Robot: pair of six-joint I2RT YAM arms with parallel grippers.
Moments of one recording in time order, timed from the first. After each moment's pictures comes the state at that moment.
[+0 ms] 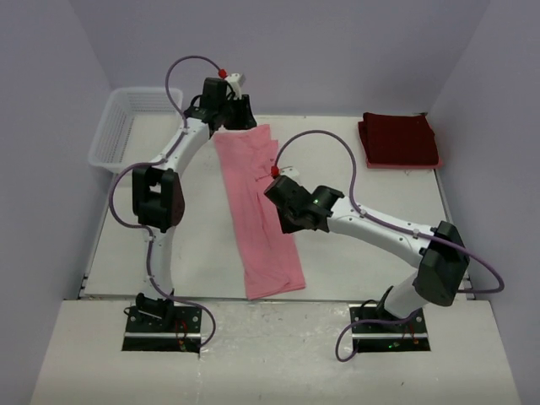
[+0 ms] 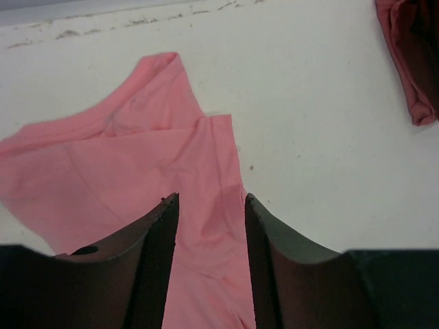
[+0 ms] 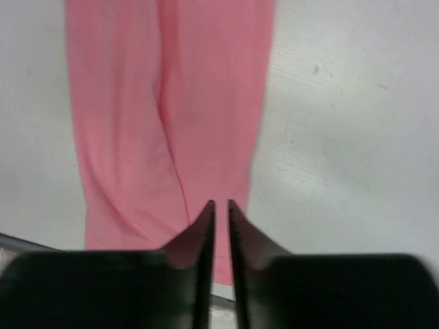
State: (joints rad) left arm -0.27 2.25 2.10 -0.45 0.30 -0.25; right arm 0.97 1.56 1.30 -0.79 0.31 0.59
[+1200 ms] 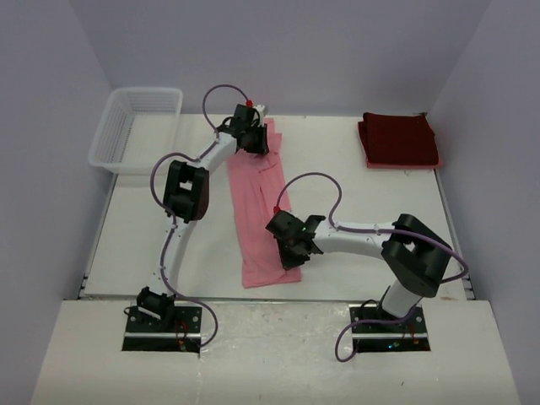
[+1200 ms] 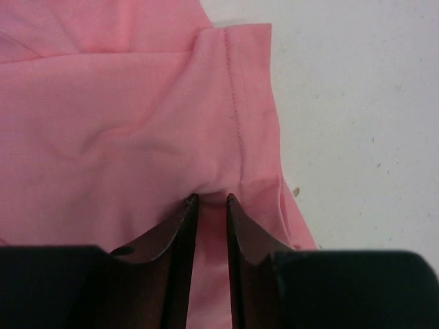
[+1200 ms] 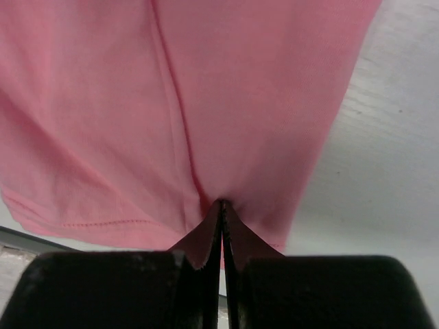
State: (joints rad) left arm -0.36 2.56 2.20 -0.45 0.21 -0.25; right arm 0.98 1.66 0.94 -0.55 0.06 0.74
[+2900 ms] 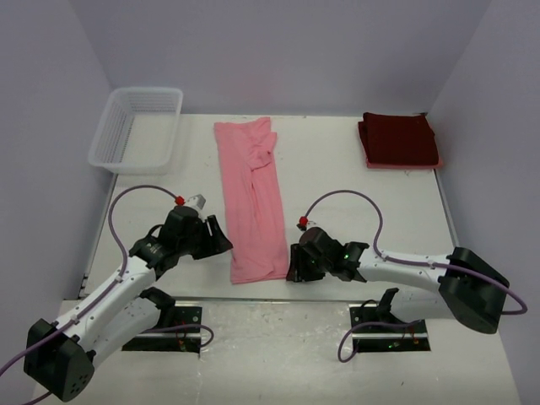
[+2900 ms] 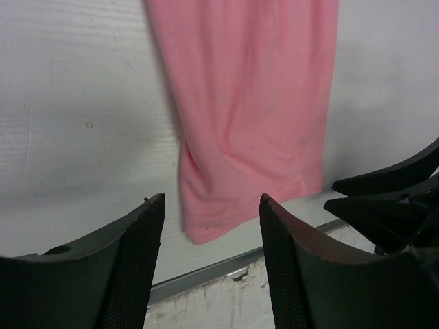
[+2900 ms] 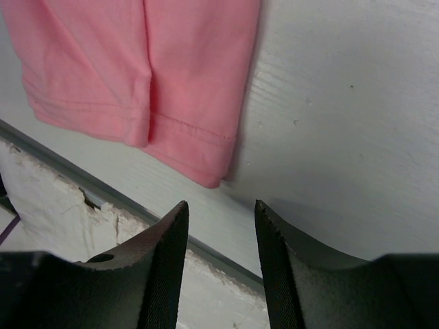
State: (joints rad) left arm -0.49 0.83 0.52 -0.51 0.13 -0.74; right arm 1.00 1.25 0.52 -0.23 -0.04 0.86
